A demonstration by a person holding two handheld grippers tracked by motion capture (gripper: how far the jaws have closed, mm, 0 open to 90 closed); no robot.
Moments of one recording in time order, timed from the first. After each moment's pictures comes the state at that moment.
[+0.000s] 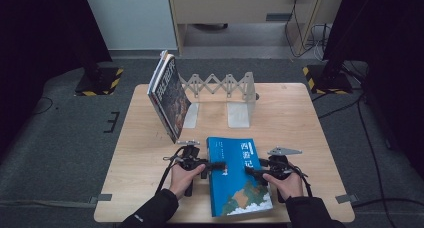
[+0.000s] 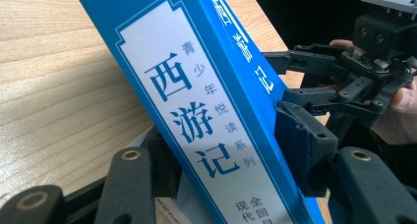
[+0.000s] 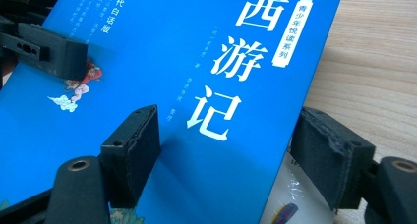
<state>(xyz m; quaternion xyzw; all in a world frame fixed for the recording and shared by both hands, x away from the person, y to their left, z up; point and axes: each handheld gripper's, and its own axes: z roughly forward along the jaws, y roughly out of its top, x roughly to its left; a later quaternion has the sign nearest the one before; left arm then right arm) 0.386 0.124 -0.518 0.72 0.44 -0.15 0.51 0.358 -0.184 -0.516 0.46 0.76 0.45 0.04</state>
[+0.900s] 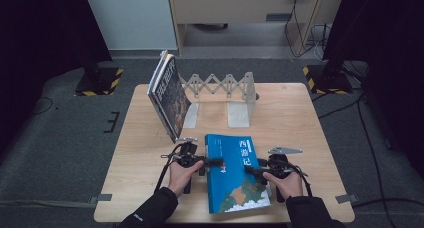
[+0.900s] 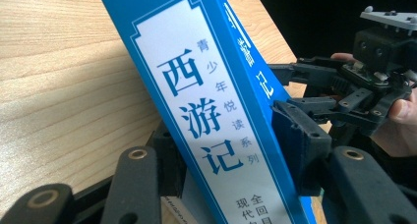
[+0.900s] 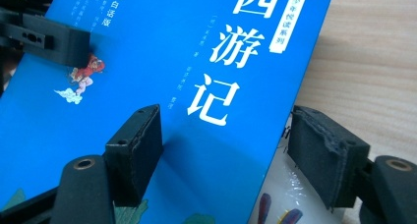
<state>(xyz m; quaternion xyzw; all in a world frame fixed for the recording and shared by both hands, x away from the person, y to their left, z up) 0.391 0.130 -0.511 0.72 0.46 -0.15 0.50 0.362 -0.185 -0.519 0.47 0.75 0.46 0.02</state>
